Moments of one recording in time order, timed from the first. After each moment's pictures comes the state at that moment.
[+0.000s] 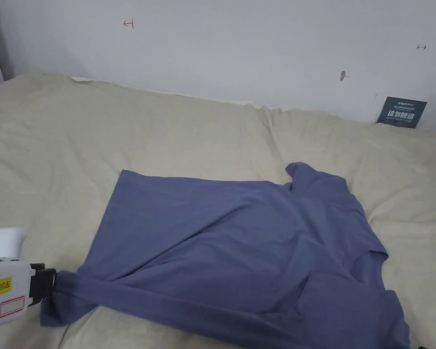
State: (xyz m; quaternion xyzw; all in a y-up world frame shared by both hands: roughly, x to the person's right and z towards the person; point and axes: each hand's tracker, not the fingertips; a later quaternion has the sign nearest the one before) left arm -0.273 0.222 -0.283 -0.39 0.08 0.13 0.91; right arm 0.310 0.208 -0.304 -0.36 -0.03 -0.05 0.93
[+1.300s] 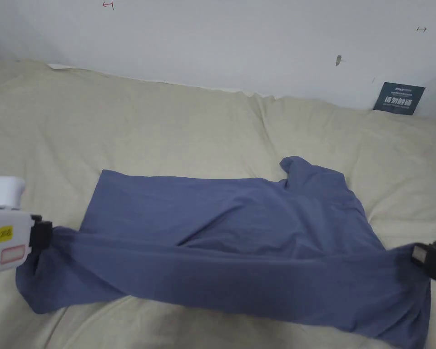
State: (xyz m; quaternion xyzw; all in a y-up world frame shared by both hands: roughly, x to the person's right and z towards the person) left arm -0.283 0.258 -0.395 -0.37 0.08 0.07 0.92; right arm 0.289 0.270 -0.474 -0.32 0.05 -0.06 0.94
